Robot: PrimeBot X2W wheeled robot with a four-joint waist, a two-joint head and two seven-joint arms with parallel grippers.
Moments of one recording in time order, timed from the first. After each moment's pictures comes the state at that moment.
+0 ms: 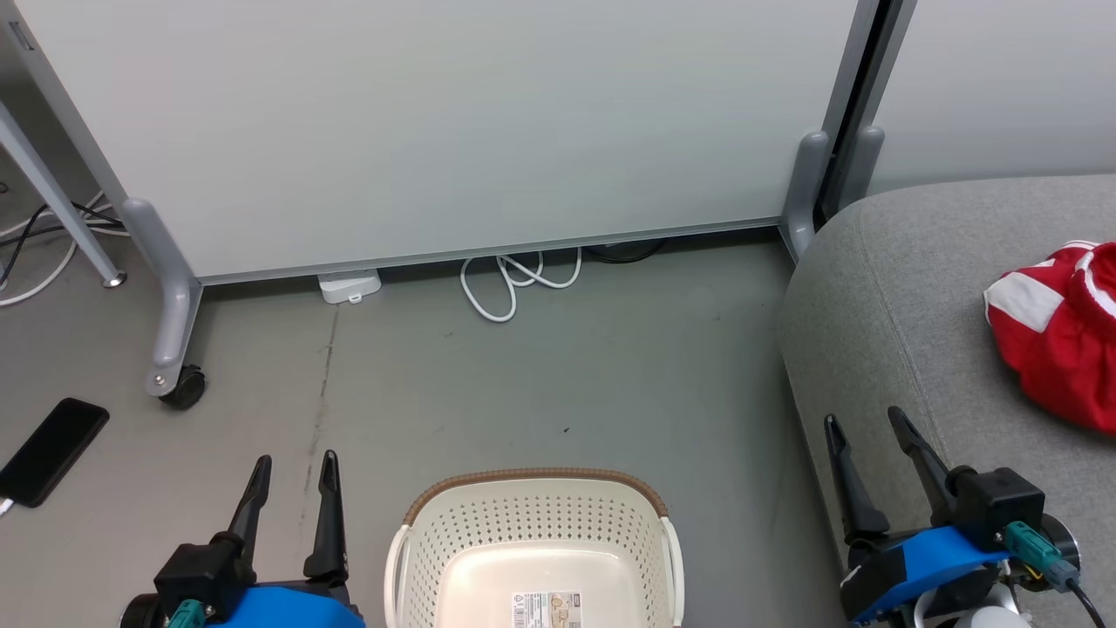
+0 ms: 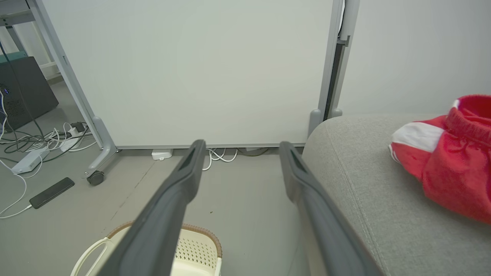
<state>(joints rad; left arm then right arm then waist) 0.00 0.08 -0.04 0.30 -0.22 -0.13 -0.26 -0.08 -0.05 -0.01 0.24 0.10 0.13 -0.16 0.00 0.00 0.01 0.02</state>
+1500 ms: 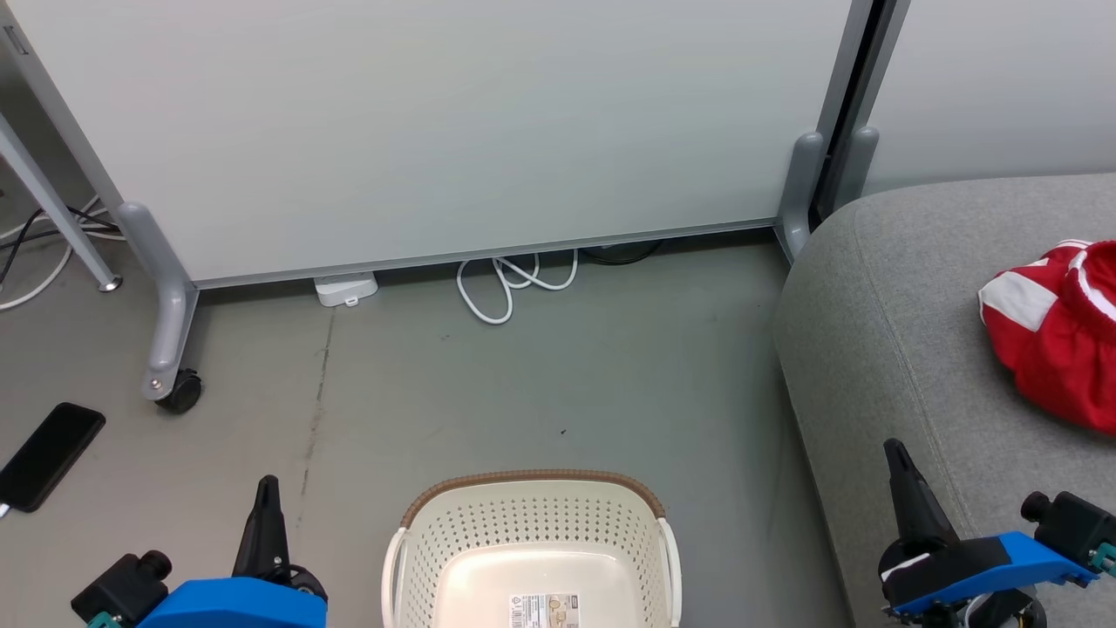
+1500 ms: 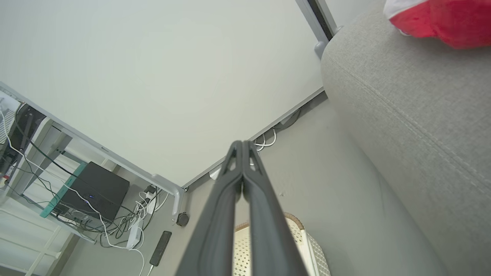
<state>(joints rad) -0.01 0.06 0.02 0.32 -0.80 -0.13 -0.10 -0.06 -0.05 -0.05 0.29 0.73 0.13 -0.04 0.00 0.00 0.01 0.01</state>
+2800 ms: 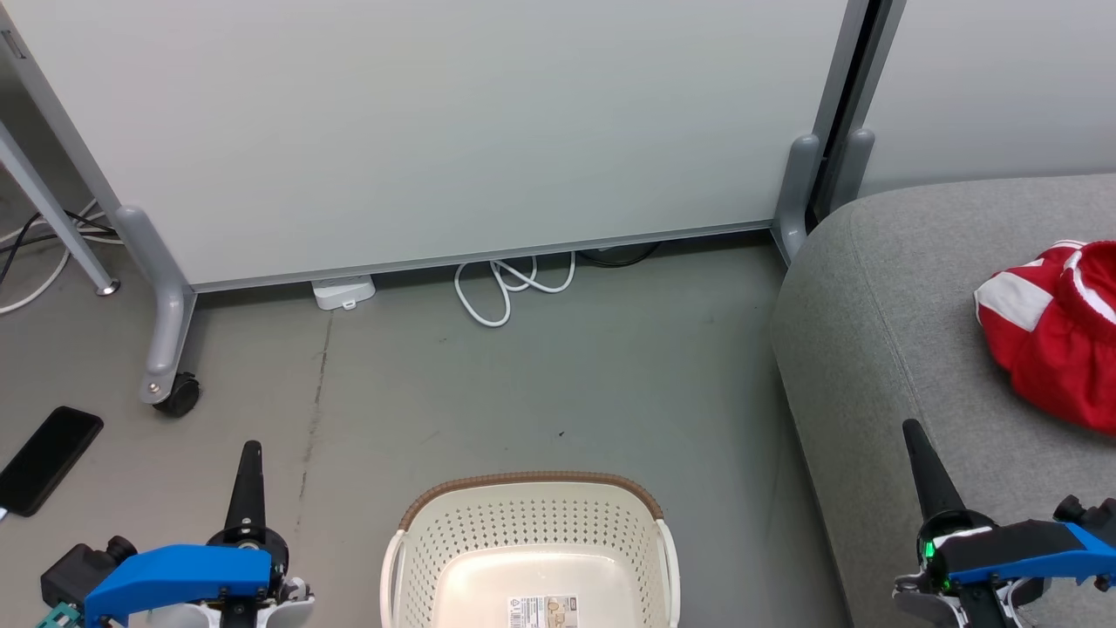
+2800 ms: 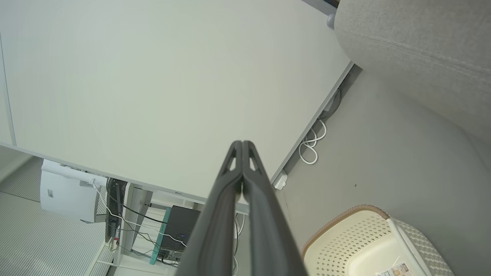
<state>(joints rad) -0.06 0.06 0.07 0.28 -1.23 -0.13 0.01 -0.08 -0.05 -0.08 0.27 1.19 0.13 0.04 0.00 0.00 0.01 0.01</state>
